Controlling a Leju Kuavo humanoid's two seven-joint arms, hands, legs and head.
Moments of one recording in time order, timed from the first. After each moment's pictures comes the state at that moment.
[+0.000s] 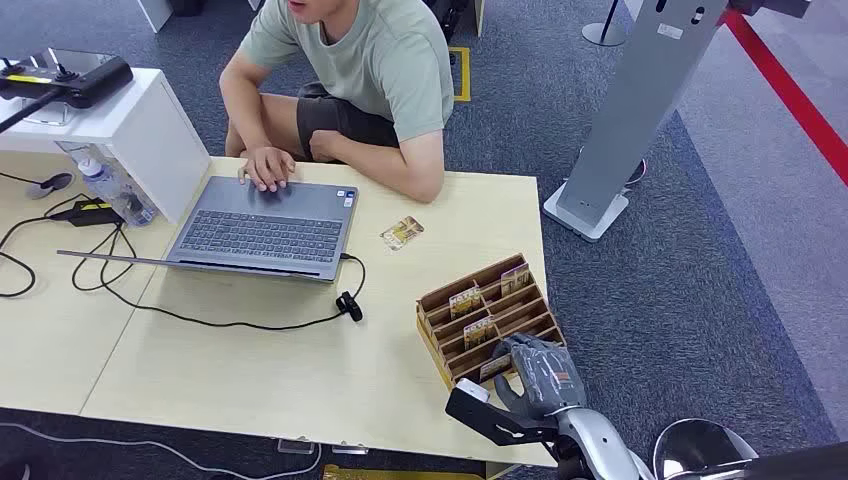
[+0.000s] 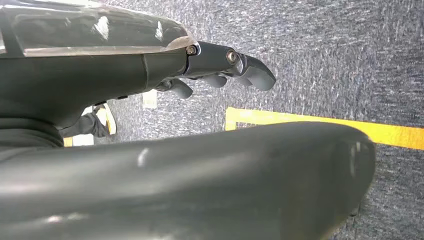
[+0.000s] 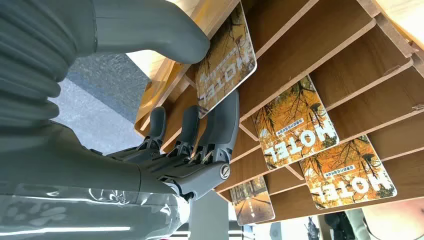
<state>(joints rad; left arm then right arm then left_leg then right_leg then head) -0.10 0.11 -1.08 -0.22 1.24 0.15 0.00 -0.10 -0.21 0.67 -1.60 1.00 -0.06 0.46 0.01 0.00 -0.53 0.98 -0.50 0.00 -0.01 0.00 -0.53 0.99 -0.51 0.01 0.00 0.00</state>
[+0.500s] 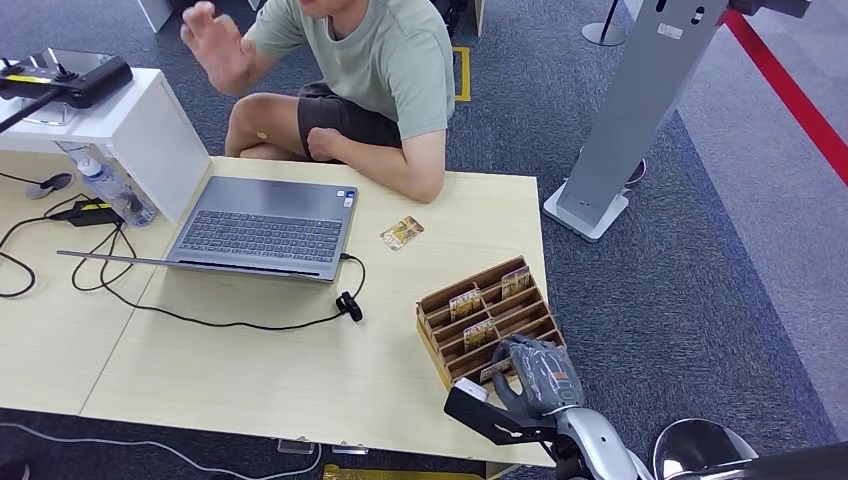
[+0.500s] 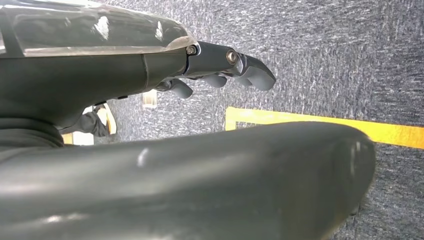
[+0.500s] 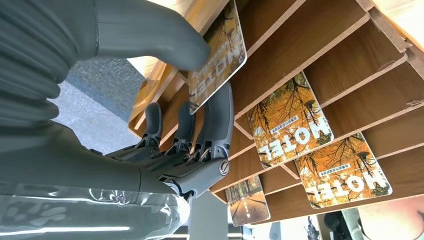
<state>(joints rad) -0.10 0.11 -1.08 -0.22 1.24 0.15 0.00 -0.10 -0.21 0.67 -1.60 1.00 -0.05 0.46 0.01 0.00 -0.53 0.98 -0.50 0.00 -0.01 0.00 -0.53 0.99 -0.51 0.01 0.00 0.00</state>
